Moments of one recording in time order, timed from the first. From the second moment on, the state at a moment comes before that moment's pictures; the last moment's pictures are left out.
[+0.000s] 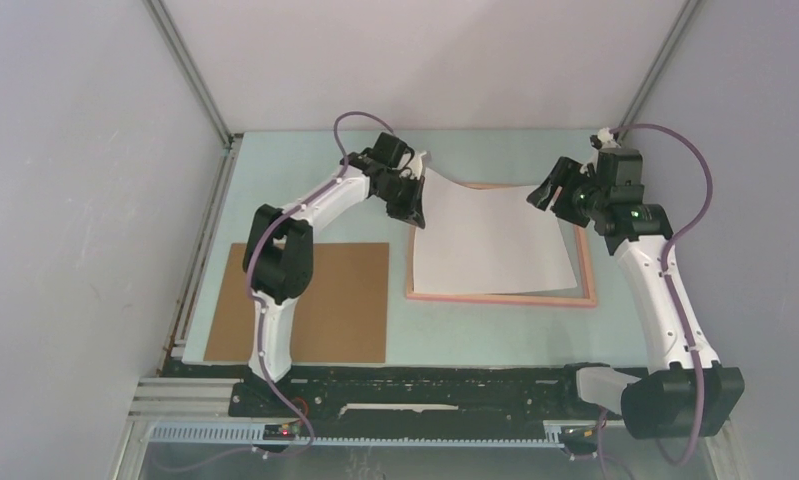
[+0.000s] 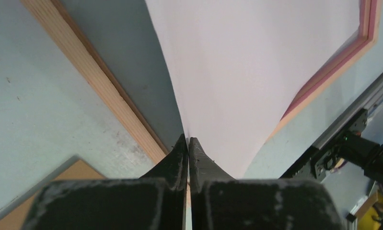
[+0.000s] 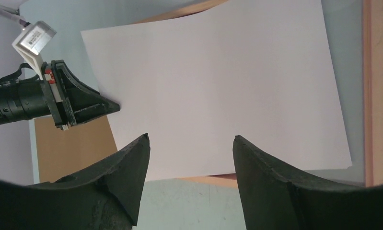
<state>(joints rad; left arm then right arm) -0.51 2.10 1.76 -0.70 0.46 -0.25 0.03 1.19 1.21 -0.66 -0.21 0.44</state>
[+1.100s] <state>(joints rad) -0.50 2.41 2.15 -0.90 0.57 -0.22 -0.04 1.19 1.11 -0.58 -0.29 0.45</state>
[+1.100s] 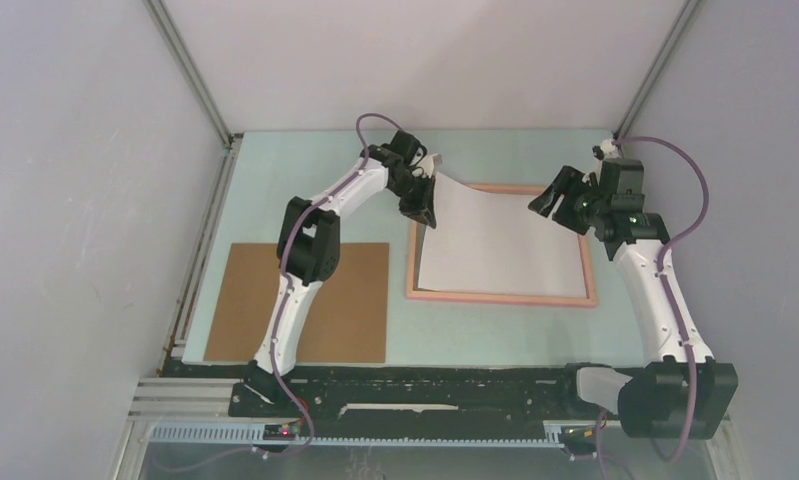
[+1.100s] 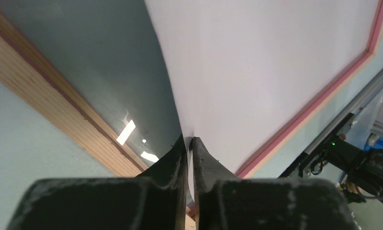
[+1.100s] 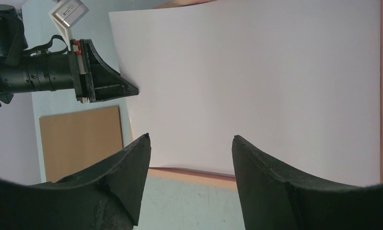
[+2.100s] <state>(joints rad) -0.31 1.27 1.02 -0.75 -0.05 -0.45 0.43 1.37 0.96 -0.35 -0.39 0.60</state>
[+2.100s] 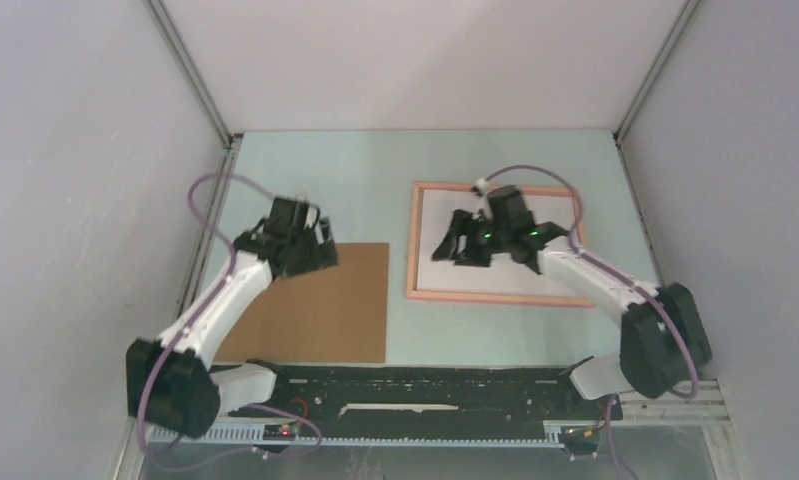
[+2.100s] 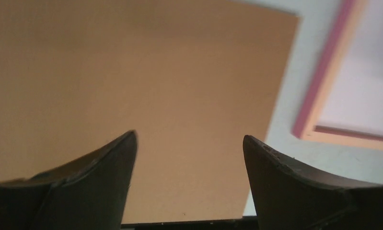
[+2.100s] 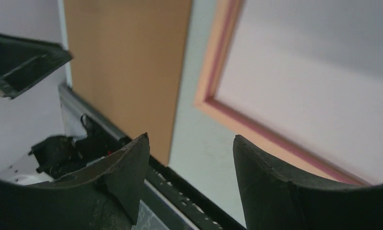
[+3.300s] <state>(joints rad) -0.27 0.87 0.26 -0.16 -0.19 -1.12 0.88 1.87 0.79 0.42 -0.46 1.22</state>
